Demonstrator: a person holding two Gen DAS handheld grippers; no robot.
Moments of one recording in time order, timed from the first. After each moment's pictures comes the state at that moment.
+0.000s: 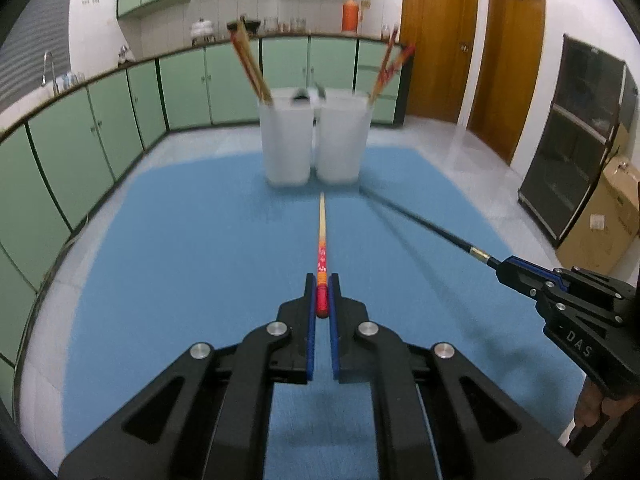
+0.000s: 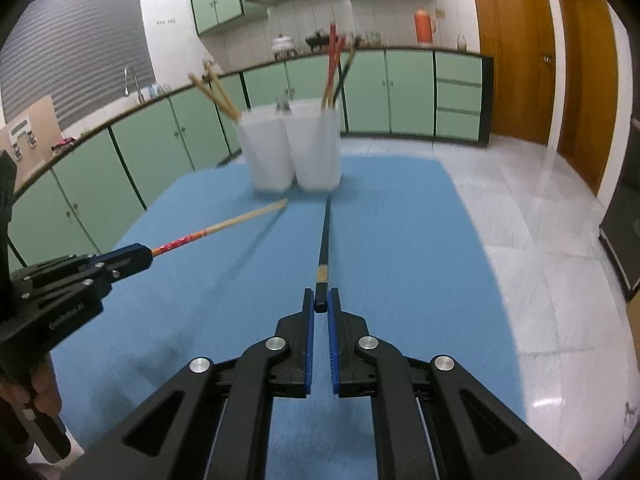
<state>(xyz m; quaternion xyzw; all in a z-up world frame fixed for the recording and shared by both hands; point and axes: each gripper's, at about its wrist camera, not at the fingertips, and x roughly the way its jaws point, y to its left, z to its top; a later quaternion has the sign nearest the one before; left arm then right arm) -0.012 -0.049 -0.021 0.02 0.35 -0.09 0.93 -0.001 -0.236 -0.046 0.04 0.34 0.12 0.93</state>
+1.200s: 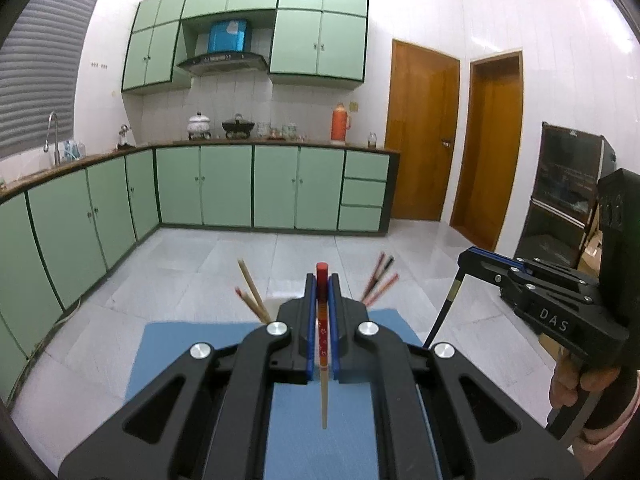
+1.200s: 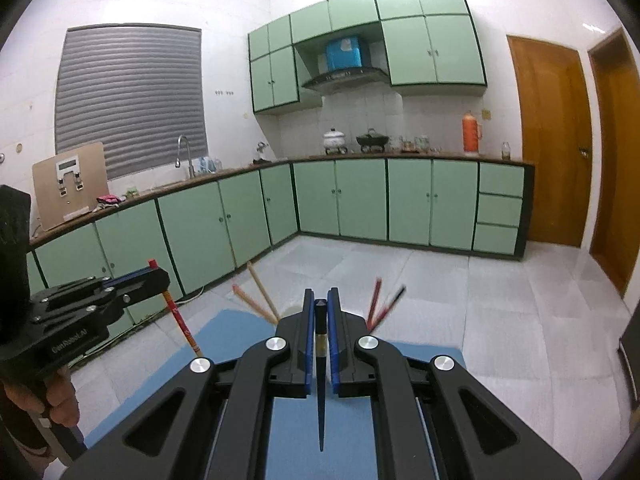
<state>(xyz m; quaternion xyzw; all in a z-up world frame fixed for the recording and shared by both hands) 0.035 -0.044 0.146 -0.02 0.18 -0.12 0.98 0.070 -0.238 0.140 0.02 0.17 0.20 0.97</state>
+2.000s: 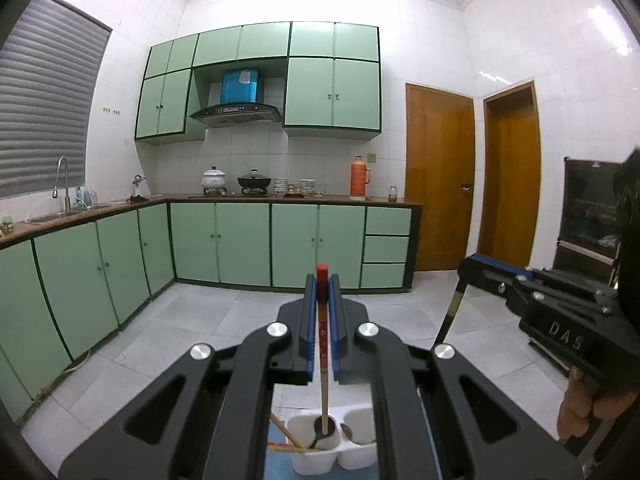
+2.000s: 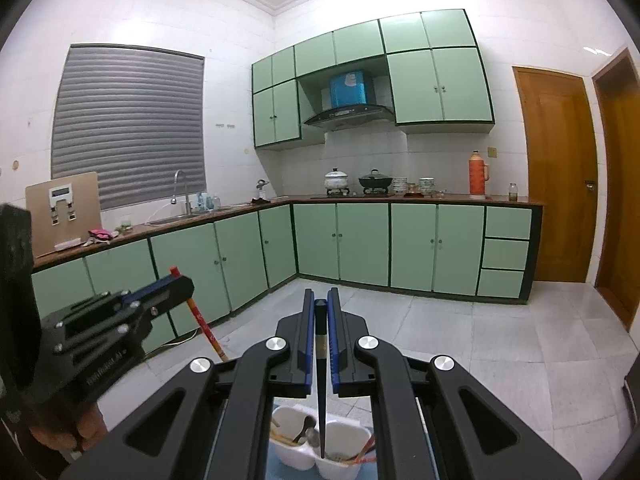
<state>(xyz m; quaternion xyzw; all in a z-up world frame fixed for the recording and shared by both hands) 0.138 -0.059 0.201 0.00 0.09 -0.08 0.99 0.175 -0.213 0.208 0.02 0.11 0.20 0.97</state>
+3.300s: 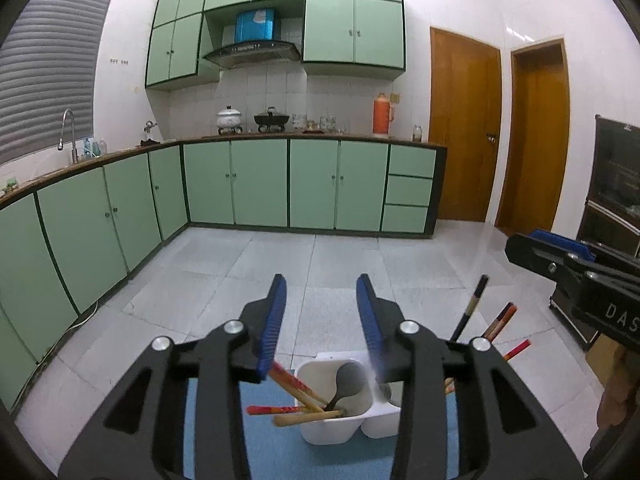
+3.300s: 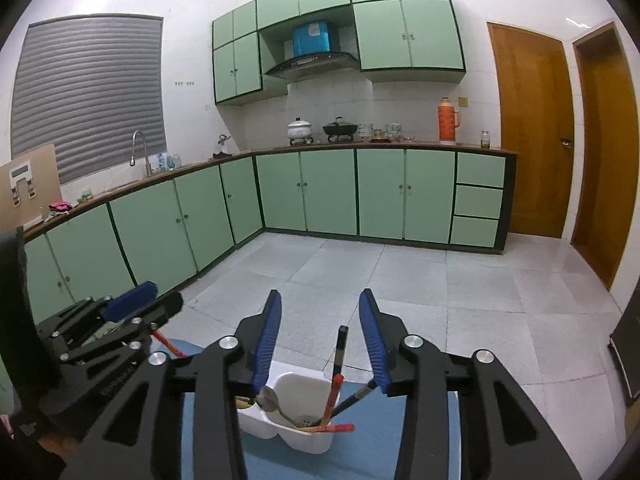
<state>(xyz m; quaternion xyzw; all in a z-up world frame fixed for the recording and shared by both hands) 0.194 -0.041 0.107 -0.01 0.19 -0.05 0.98 0.216 -0.223 0.122 0.02 0.20 0.13 0.97</state>
